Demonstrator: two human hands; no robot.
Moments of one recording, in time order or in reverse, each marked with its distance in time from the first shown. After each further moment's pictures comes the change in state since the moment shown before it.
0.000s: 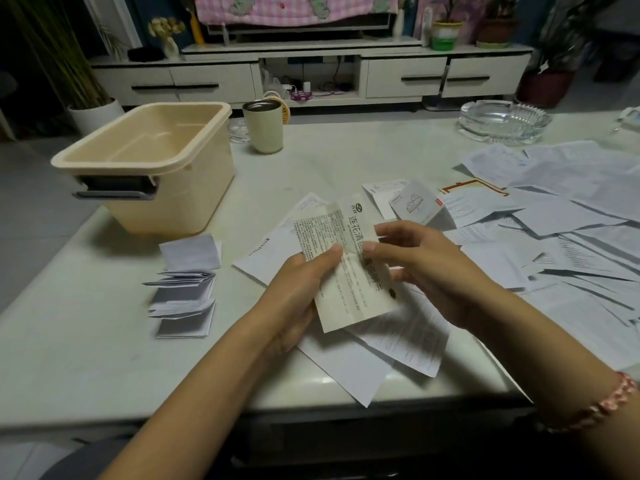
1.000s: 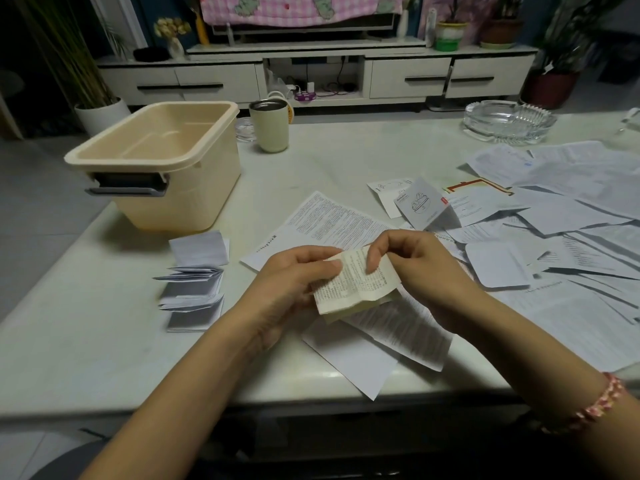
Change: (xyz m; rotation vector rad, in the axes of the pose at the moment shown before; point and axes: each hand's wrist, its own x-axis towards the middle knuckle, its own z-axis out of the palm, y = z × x) left_hand -0.010 0.006 -0.024 0.197 0.017 -0.034; right_hand -0.007 0.007 0.013 -0.188 -0.046 -0.189
